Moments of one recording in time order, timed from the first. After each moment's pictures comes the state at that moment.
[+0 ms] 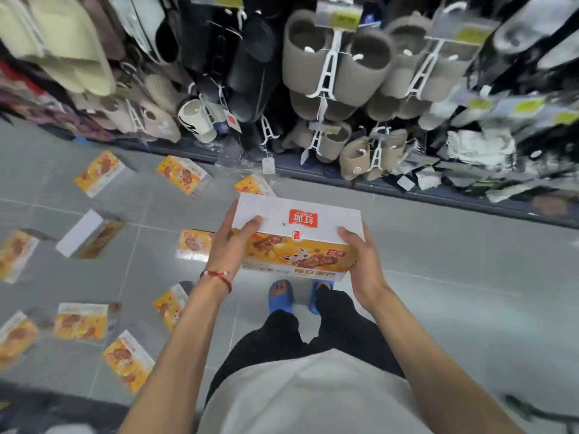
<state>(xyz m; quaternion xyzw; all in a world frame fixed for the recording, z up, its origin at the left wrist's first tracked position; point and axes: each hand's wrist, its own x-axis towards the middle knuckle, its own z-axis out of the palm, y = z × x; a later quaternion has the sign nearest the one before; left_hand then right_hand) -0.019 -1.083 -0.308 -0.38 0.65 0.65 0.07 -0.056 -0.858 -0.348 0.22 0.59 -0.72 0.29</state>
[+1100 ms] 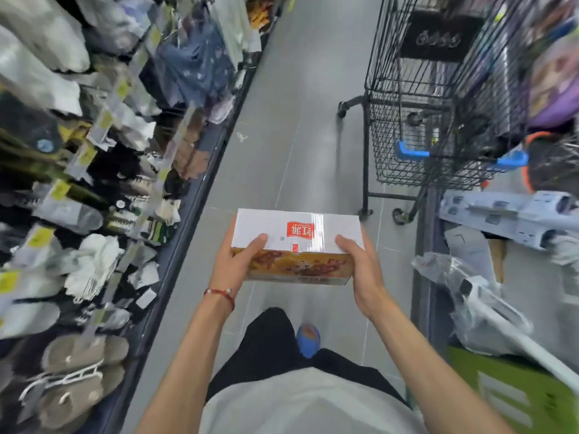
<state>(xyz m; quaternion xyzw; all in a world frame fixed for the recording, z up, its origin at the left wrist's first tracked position) -0.076 -0.378 -0.290 0.23 0.71 0.46 0.49 0.139 -0.310 -0.310 0.57 0.37 -0.67 -0.31</state>
